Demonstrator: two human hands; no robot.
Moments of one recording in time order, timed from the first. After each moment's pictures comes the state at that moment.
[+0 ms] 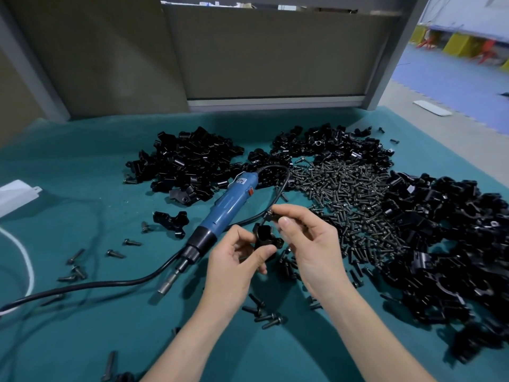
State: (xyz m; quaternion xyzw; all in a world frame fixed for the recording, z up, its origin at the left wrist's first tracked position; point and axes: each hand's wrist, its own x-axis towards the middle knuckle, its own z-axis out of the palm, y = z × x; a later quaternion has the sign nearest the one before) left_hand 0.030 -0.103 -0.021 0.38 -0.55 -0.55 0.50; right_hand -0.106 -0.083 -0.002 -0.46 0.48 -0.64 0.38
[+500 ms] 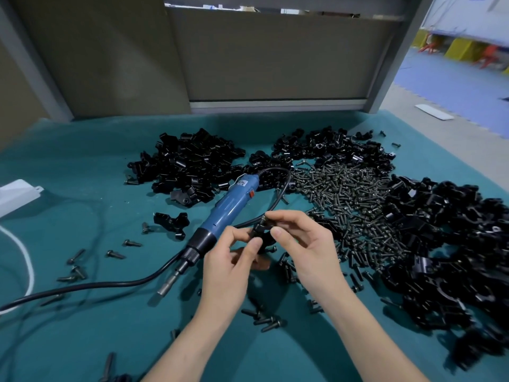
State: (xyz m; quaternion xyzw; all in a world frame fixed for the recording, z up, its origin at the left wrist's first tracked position) left_hand 0.032 -0.103 -0.025 0.40 -0.57 -0.51 0.51; right_hand -0.106 -0.080 0.005 -0.54 0.48 -0.60 0.34
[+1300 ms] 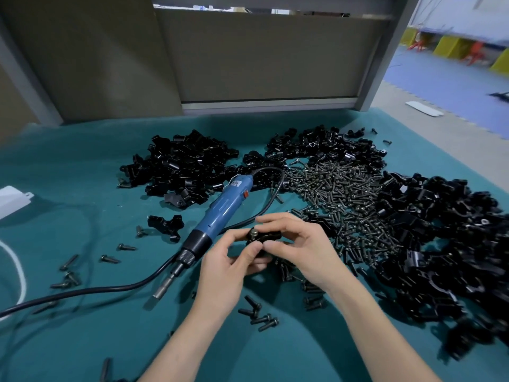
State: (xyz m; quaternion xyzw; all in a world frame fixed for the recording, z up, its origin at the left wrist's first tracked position) left_hand 0.030 -0.107 -0.027 0.37 -0.50 -0.62 0.48; right_hand -0.126 -0.088 -0.001 -0.60 0.47 -0.52 0.39
